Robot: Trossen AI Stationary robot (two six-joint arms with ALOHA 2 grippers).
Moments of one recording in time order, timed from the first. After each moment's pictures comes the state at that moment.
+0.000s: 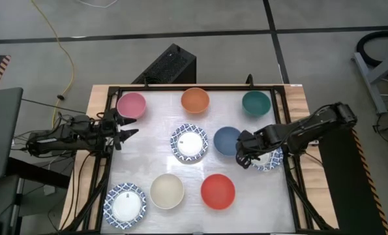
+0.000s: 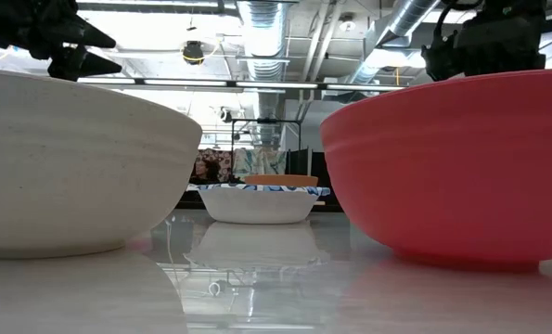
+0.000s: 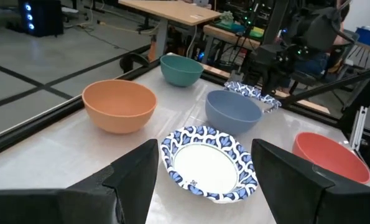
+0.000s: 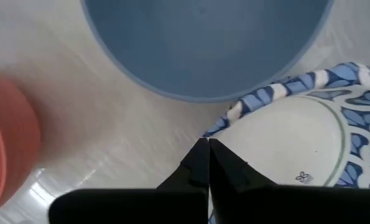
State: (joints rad) left arm 0.04 0.09 0.41 -0.41 -0.25 -0.28; right arm 0.25 1.26 0.94 -1.04 0.13 0.99
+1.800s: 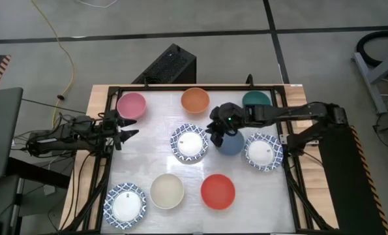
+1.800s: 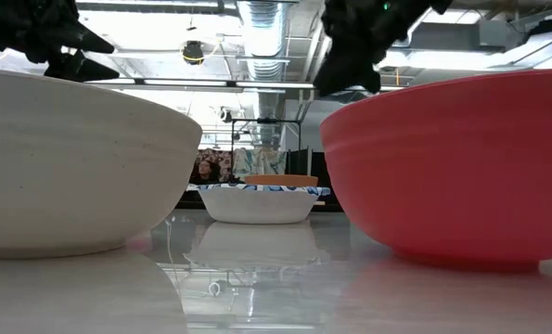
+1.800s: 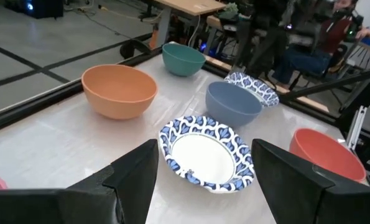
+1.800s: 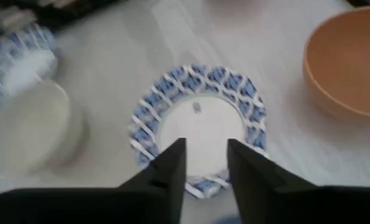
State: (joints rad) left arm 0.04 0.09 0.41 -0.45 -0.25 -0.34; right arm -0.09 1.40 1.12 -0.41 0.02 0.32
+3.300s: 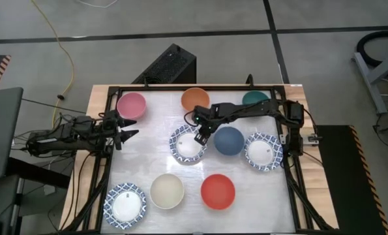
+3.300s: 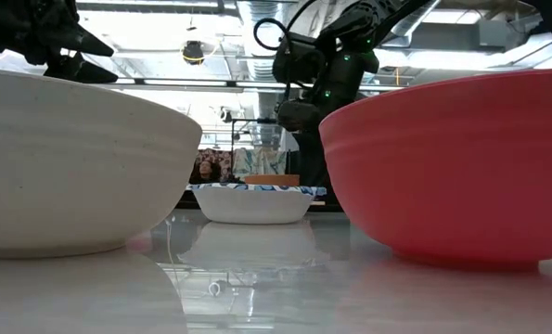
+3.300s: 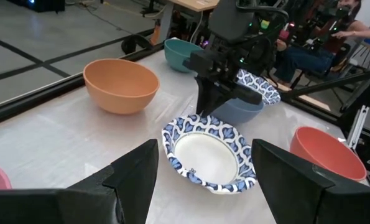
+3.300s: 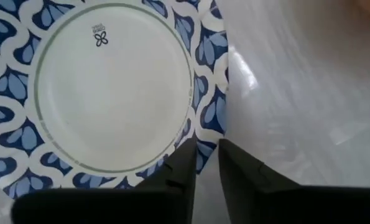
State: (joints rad) left arm 0.04 0.09 0.41 -0.47 -0.25 -0.36; right arm -0.20 1.89 1.39 -0.65 -0.05 0.36
